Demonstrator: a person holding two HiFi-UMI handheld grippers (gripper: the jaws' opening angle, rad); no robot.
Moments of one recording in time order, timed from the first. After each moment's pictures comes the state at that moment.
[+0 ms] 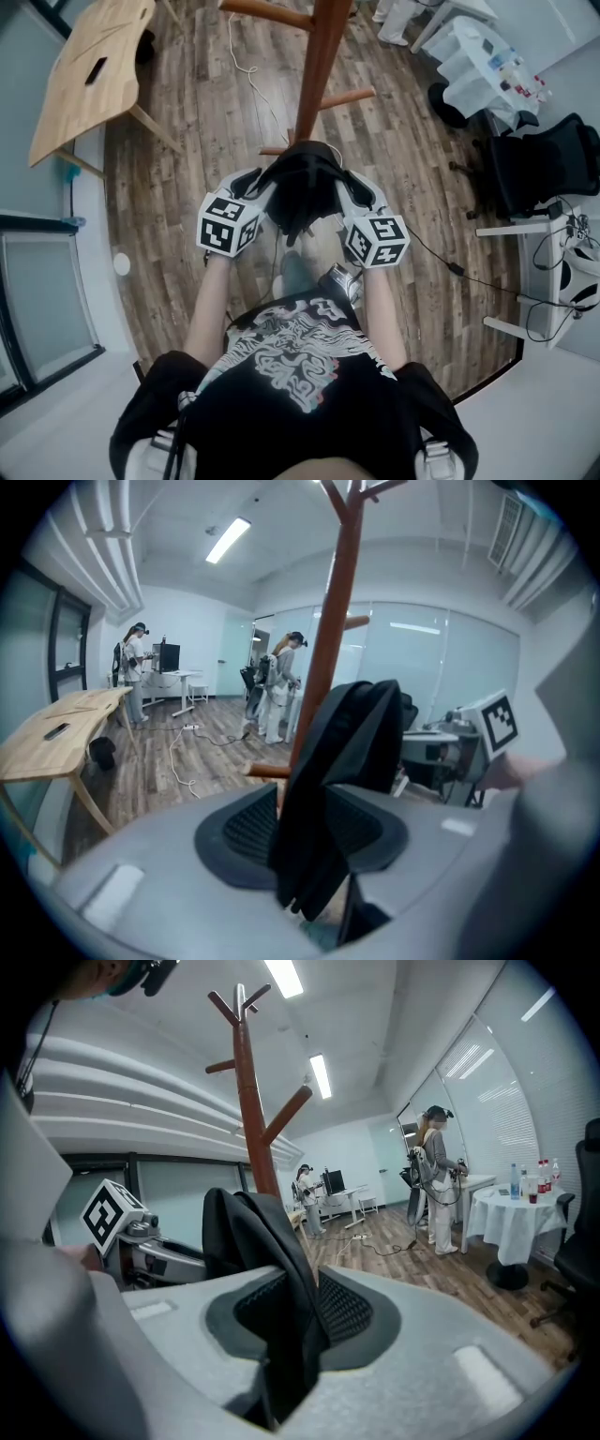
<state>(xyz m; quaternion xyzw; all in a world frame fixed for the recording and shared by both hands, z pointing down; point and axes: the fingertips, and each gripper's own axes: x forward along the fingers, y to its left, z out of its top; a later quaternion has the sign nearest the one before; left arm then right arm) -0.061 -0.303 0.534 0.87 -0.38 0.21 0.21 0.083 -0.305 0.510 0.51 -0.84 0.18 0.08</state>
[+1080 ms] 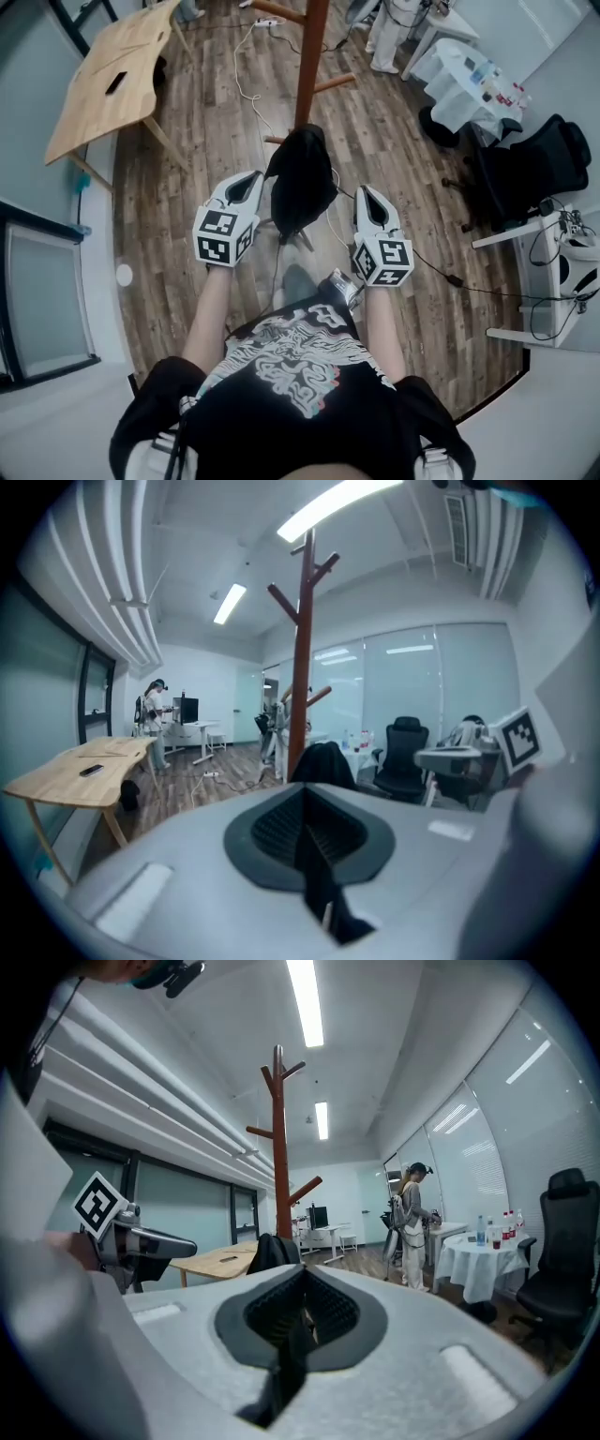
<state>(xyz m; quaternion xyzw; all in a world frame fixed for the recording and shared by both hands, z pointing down) -0.083 -0.198 0.445 0.87 -0.46 0.12 0.09 0.124 -0.170 0.439 0.58 -0.81 0.07 0.03</state>
